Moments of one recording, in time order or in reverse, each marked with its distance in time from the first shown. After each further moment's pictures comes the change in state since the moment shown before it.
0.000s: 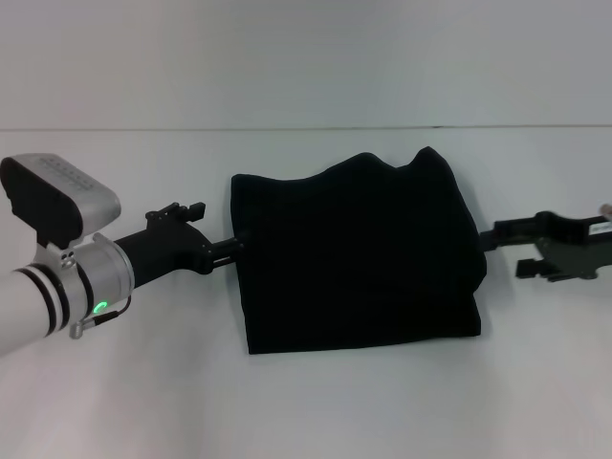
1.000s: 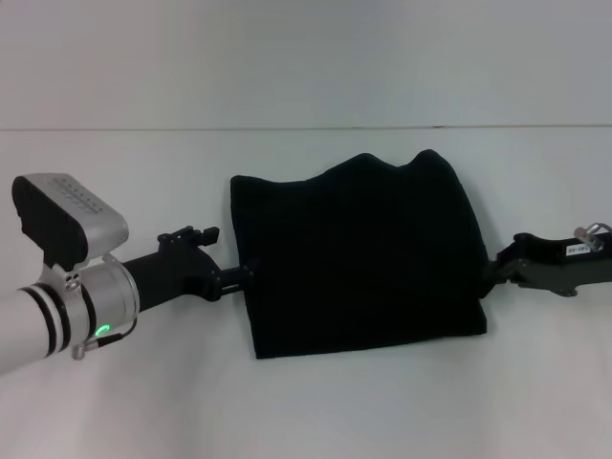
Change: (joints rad) left arm 0.028 0.008 0.072 -0.002 0.002 0.043 -0.012; right arm 0.035 0.028 0.046 0.128 -0.037 0.073 -0.089
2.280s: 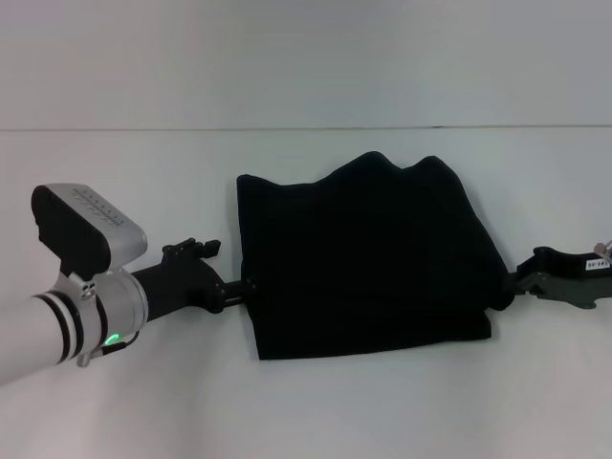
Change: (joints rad) left arm -0.002 -0.023 0.015 0.003 0.052 -0.074 0.000; right arm -0.024 0.011 0.103 0.001 -0.067 -0.010 -0.077
